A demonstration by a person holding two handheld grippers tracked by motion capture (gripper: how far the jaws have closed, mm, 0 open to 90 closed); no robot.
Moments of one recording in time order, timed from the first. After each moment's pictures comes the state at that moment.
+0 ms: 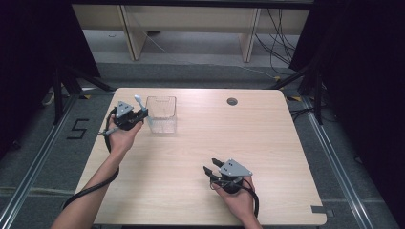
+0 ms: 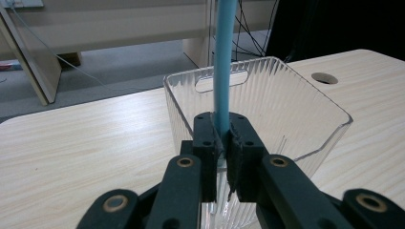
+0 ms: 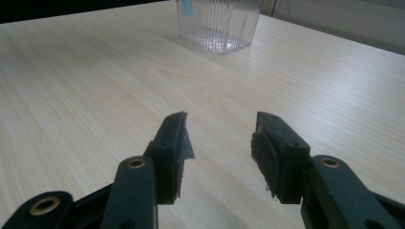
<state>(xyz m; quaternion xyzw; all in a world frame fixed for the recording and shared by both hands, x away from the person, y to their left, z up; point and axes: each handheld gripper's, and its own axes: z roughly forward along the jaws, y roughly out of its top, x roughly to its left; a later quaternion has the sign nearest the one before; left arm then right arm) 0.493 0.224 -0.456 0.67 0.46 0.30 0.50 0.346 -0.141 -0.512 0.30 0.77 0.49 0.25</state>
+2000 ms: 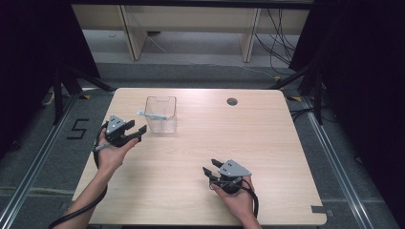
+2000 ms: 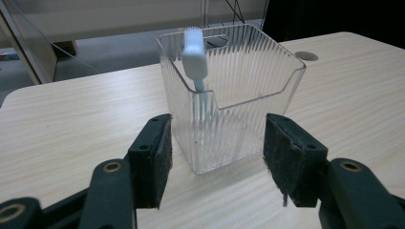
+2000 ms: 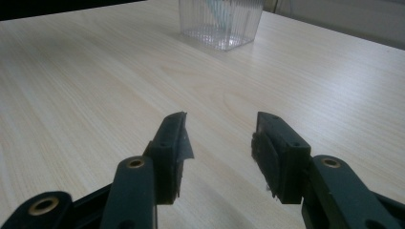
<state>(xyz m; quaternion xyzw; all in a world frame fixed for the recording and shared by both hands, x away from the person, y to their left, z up) 0.436 0.236 -0.464 0.68 0.46 0.28 0.49 0.344 -0.140 -0.513 0.31 0.78 0.49 0.24</state>
